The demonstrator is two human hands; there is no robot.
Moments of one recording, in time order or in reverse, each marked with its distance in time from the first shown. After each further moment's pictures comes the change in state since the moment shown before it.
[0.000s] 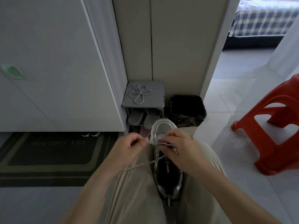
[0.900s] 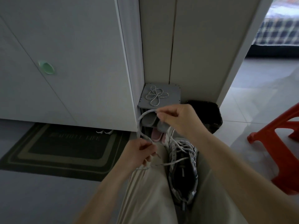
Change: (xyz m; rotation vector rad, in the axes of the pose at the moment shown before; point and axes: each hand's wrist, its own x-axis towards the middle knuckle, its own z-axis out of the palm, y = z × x) left_hand -0.011 -0.016 -0.010 -0.231 0.067 -0.212; right_hand 0.077 -0.070 -0.024 0.627 -0.026 0.090
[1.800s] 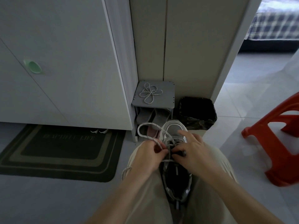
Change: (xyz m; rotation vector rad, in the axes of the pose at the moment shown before) left_hand 0.022 -0.014 0.059 0.199 0.058 0.120; right_hand -0.063 0.080 -0.018 -0.827 -0.137 0.112
